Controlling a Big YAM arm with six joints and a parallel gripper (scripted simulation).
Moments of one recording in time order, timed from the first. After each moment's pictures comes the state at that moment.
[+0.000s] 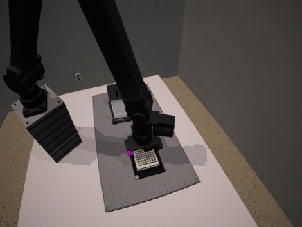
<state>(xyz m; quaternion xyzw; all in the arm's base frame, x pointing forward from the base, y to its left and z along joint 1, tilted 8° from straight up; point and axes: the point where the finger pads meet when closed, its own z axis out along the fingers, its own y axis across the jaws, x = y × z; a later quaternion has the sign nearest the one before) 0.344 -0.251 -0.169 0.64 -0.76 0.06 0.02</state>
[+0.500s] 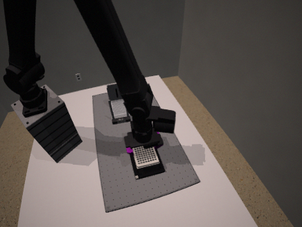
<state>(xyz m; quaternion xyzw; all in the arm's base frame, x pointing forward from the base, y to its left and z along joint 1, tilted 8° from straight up) 0.342 -0.250 -0.149 0.64 -0.76 0.06 0.02</state>
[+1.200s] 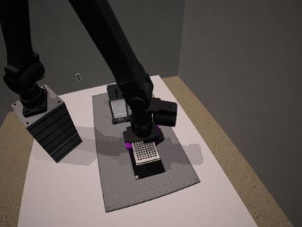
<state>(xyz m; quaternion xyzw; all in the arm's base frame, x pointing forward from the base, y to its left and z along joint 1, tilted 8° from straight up) 0.340 -0.248 -0.116 0.64 -0.77 0.06 0.02</state>
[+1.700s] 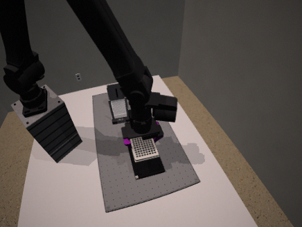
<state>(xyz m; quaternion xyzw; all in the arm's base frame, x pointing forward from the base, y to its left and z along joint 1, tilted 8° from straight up) 0.336 -0.242 -0.099 0.64 -0.77 0.06 0.02</state>
